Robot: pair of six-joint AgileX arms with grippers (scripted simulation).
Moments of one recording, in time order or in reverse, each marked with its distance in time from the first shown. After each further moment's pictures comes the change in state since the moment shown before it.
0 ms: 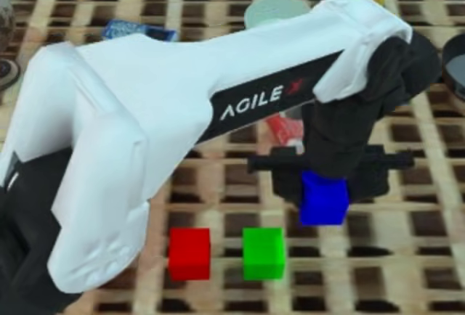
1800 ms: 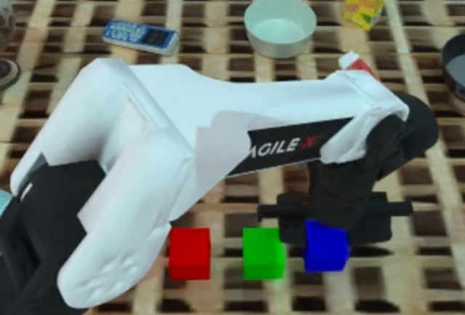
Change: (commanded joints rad) left arm -0.052 0.018 -0.226 0.258 -0.002 -0.051; right arm 0.000 0.000 0.000 0.000 0.000 0.000
